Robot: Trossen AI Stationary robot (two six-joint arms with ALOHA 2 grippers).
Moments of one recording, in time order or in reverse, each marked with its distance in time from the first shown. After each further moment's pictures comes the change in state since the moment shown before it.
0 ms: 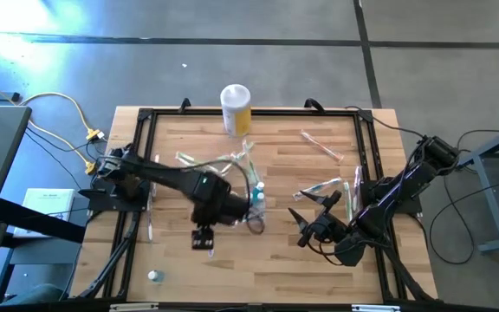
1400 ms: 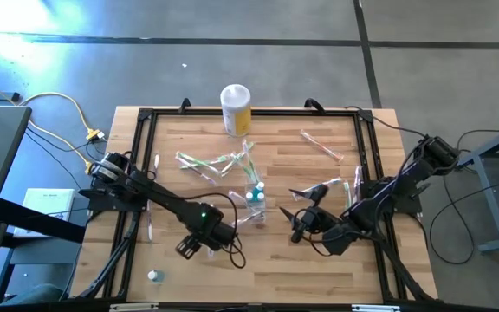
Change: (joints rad) left arm -0.125 -0.016 -0.592 0.566 -0.203 0.524; right arm -0.109 0.000 0.000 -0.051 -0.223 0.105
